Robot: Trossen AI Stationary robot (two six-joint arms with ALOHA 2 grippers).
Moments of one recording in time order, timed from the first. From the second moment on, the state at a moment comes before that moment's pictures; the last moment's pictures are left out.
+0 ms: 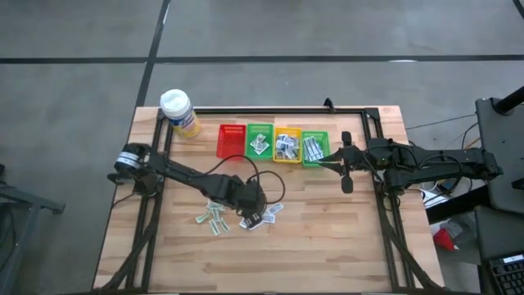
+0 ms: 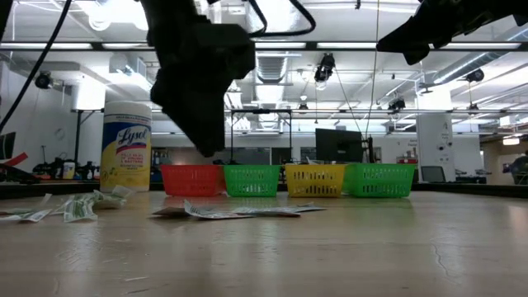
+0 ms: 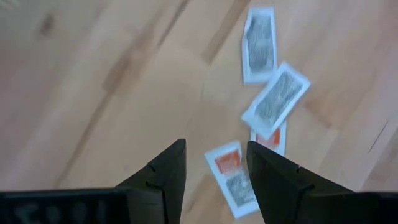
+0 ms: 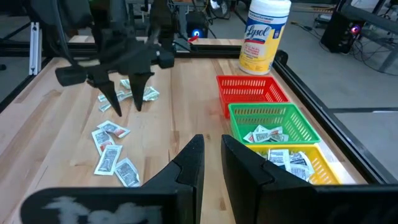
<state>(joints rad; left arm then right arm) -0.24 1.77 1.30 -0.72 -0.17 -0.79 -0.03 0.67 0.56 -0.20 0.08 0.00</state>
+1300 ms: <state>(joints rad) -0.28 1.77 1.24 -0.64 -0.08 -0.76 -0.03 0.67 0.56 -0.20 0.08 0.00</state>
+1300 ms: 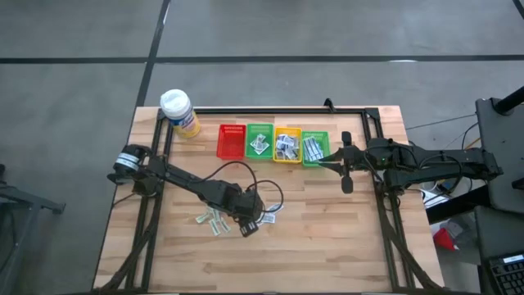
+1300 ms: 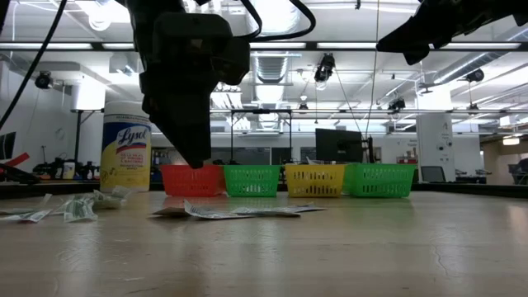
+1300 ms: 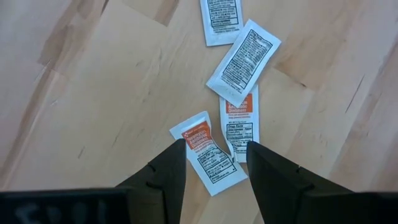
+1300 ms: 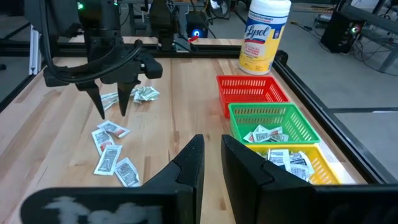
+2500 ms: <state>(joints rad) -0.28 1.85 1.24 -0.62 -0.07 -0.99 -0.03 0.67 0.56 -0.20 0.08 0.00</state>
